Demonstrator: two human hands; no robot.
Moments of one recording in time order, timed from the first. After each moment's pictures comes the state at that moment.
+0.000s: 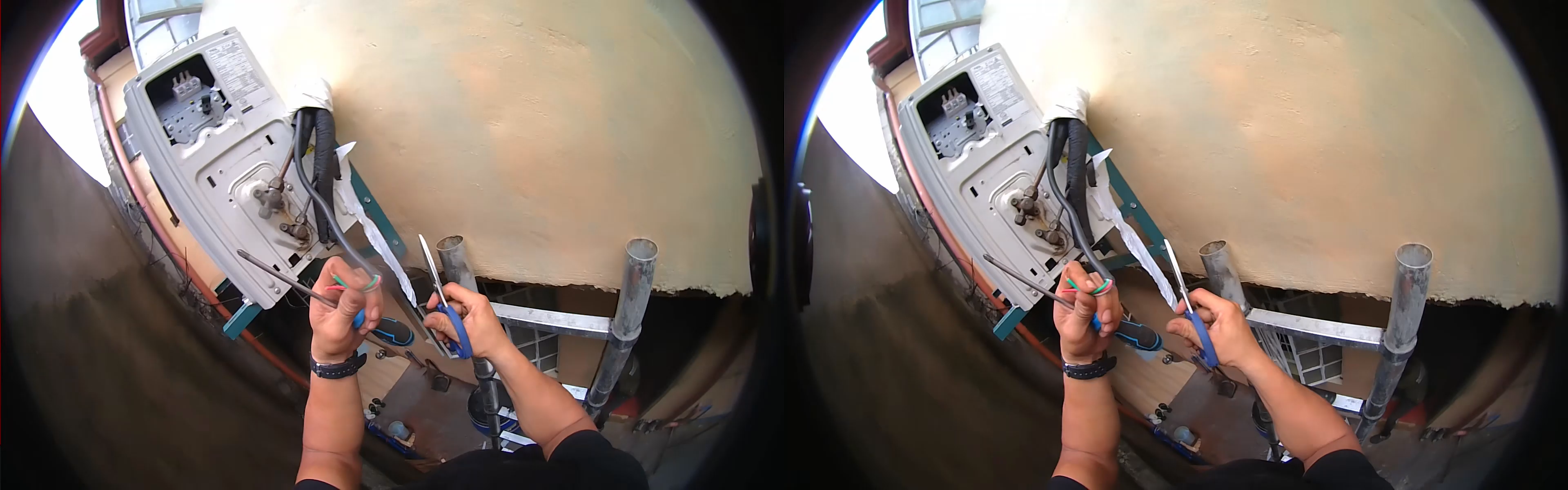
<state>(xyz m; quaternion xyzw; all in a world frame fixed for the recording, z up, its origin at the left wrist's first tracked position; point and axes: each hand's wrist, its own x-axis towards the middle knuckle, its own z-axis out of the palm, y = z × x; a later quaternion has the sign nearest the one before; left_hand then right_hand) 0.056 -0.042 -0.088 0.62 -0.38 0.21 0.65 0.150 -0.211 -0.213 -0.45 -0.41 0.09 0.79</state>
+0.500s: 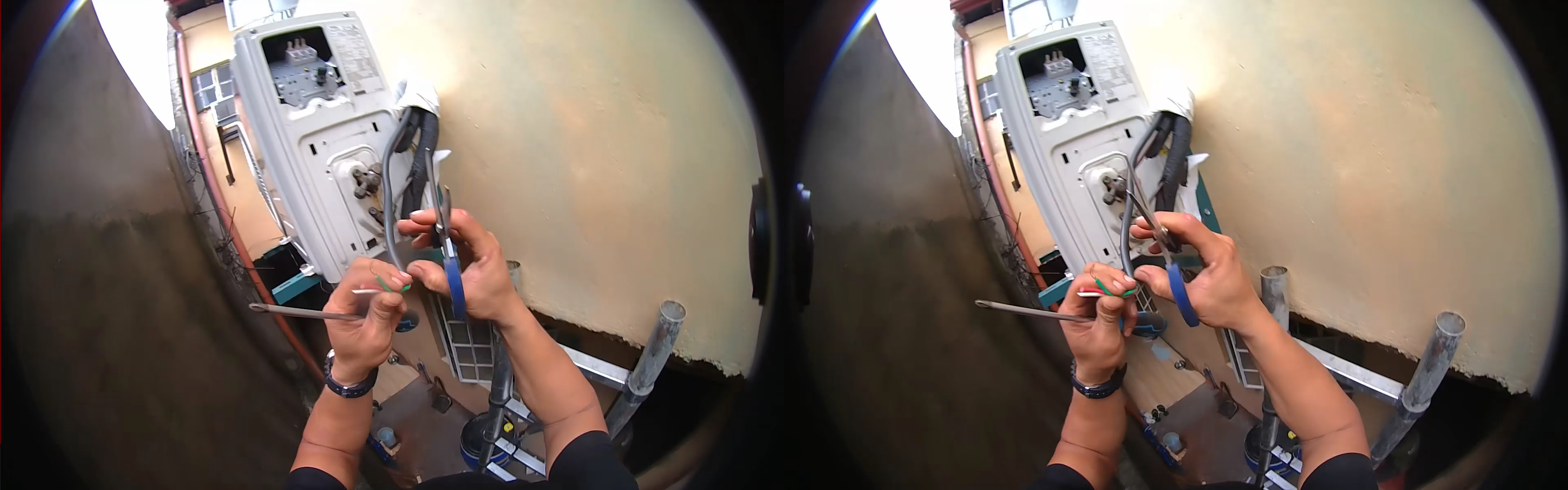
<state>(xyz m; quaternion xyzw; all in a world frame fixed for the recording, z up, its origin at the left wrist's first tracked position) -0.008 -0.058 -0.069 0.65 -0.33 0.52 0.45 0.132 -0.170 -0.059 -0.29 -0.63 -0.16 0.70</state>
